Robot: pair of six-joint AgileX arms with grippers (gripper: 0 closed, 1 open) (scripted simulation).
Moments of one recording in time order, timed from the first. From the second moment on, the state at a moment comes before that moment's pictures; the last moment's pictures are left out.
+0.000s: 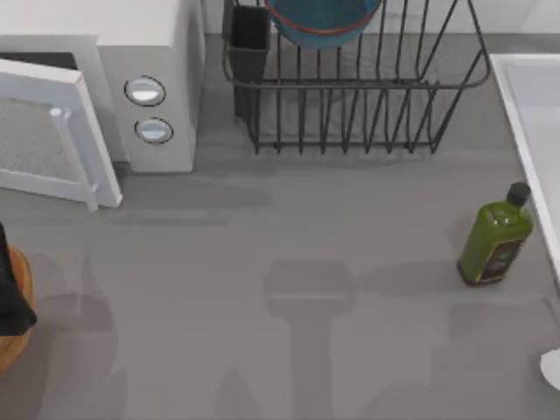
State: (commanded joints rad) left arm 0.00 0.00 0.00 0.00 0.00 0.00; right arm -0.17 1.53 0.76 -0.78 0.03 -1.94
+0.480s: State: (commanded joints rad) left arm 0.00 0.00 0.00 0.00 0.00 0.00; right arm -0.17 1.41 0.96 -1.11 0.04 -1.94
